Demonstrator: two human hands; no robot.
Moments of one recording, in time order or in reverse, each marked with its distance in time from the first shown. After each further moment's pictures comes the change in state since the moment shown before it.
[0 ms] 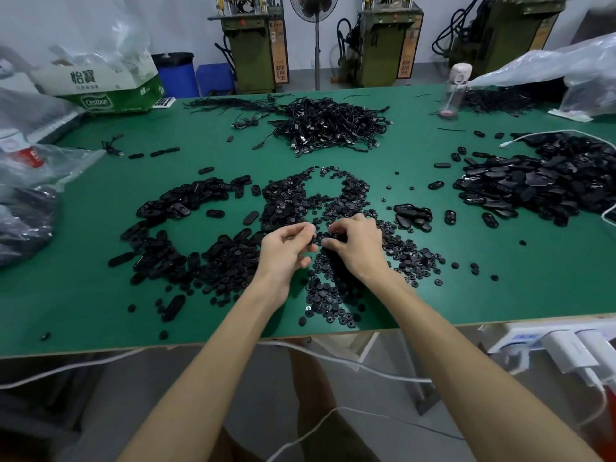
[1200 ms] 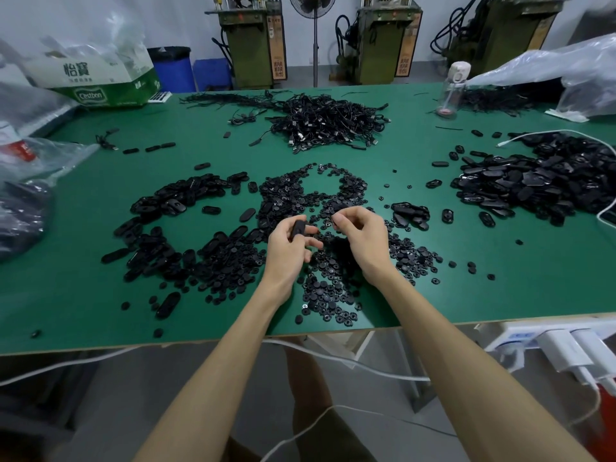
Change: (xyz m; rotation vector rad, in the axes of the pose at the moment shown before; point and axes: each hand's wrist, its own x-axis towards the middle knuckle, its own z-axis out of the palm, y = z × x) left_hand 0.013 -0.018 0.008 0.263 0.002 0.225; right_hand 0.000 0.013 -0.001 0.624 0.168 0.047
